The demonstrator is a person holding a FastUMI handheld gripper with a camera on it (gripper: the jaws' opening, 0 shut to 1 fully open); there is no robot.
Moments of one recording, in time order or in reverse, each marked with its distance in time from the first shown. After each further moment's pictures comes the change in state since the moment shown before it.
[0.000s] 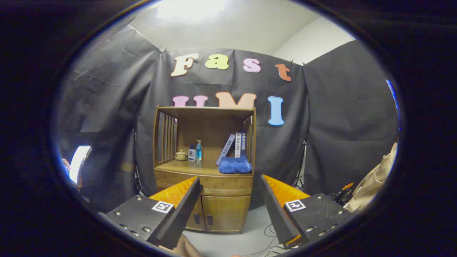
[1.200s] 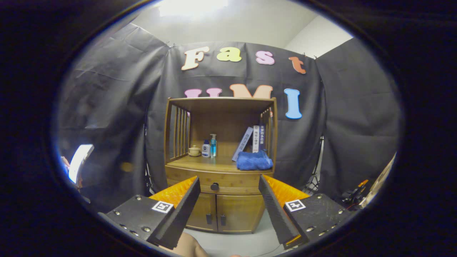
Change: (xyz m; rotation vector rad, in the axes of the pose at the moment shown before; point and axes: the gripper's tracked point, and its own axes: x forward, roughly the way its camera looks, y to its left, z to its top) arm 0.063 0.067 -0.033 0.012 0.034 0.127
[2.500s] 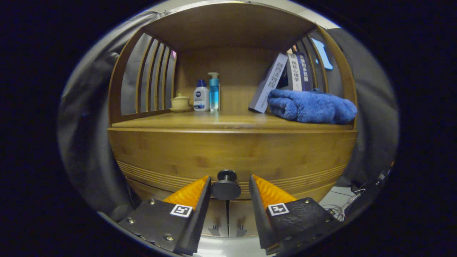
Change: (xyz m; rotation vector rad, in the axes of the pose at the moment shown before) arm 0.313 0.065 -0.234 0.060 0.309 0.004
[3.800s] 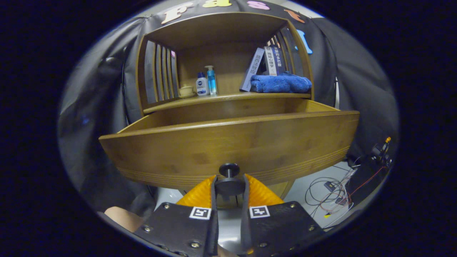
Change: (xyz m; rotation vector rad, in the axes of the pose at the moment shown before) arm -0.156 -0.008 -0.053 0.080 0.127 -0.058
